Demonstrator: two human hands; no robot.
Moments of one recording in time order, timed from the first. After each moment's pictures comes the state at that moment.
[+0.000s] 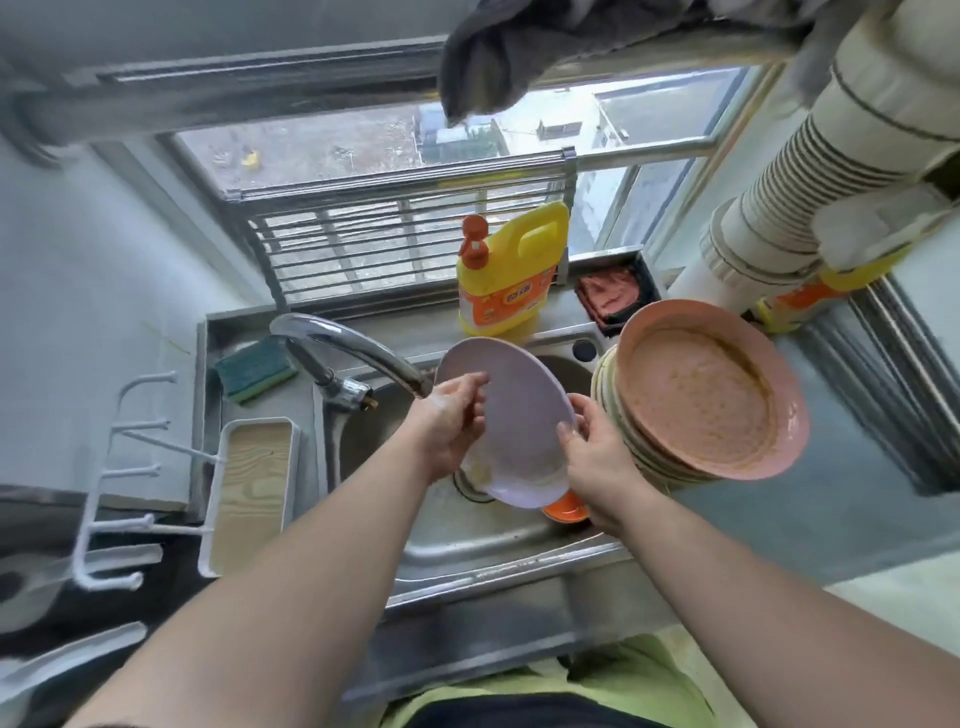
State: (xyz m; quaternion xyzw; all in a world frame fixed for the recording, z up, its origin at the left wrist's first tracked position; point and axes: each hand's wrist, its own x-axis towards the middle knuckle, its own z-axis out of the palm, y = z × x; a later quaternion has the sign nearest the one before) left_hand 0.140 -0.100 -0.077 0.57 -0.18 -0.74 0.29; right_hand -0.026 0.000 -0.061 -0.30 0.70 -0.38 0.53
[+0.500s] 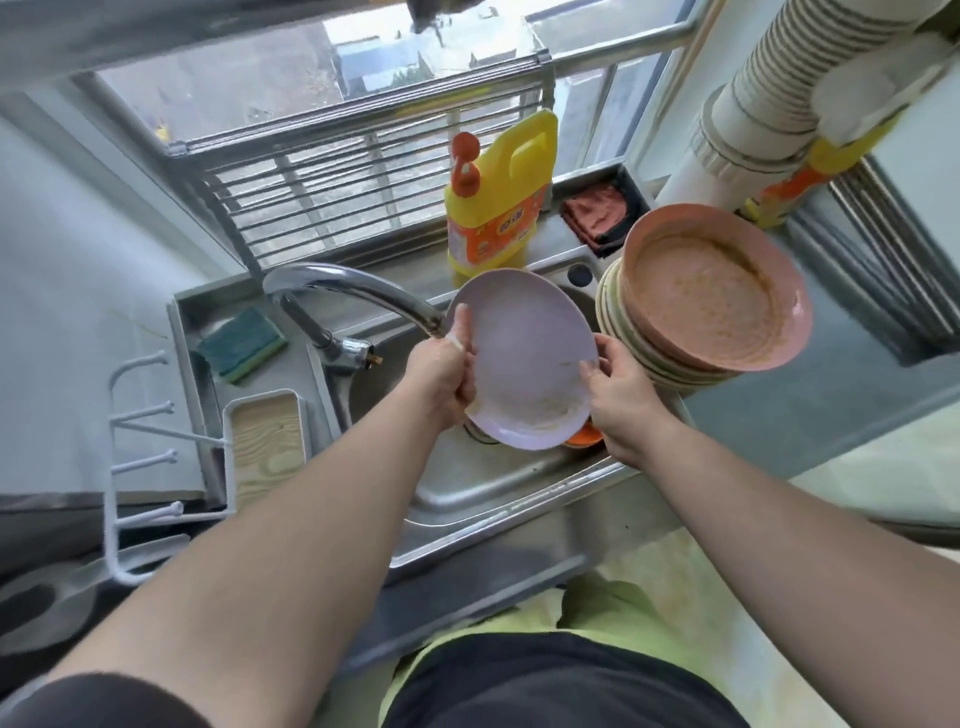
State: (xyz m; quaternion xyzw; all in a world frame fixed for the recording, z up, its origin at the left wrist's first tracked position) left_hand 0.165 -0.102 -0.080 0.60 -0.20 -0.74 0.22; right_hand -0.003 0.018 -0.070 -0.19 0.71 -0.46 0.49
